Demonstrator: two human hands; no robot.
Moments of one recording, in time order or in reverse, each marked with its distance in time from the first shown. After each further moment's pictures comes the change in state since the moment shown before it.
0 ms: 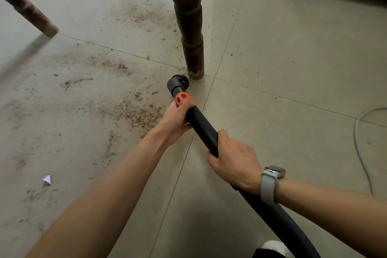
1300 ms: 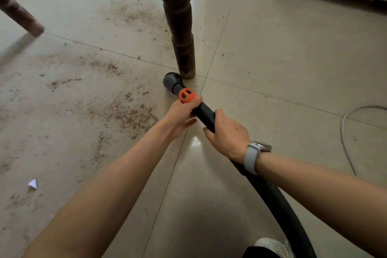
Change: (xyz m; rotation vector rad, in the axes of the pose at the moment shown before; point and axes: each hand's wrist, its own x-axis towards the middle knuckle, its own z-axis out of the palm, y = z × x) left_hand 0.004 -0.001 0.027 0.213 -0.061 -0.006; right_hand 0.042 0.018 -0.007 0.002 0.101 0.068
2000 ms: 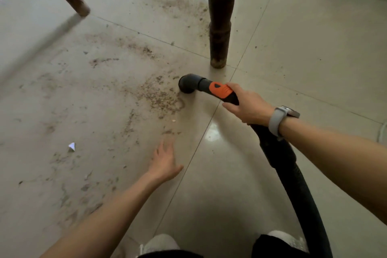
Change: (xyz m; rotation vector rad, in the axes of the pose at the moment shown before) left_hand -0.087 -0.135 -0.098 1.203 0.155 -0.213; right_hand 0.042 -0.005 -0.011 0.101 -0.149 -0.180
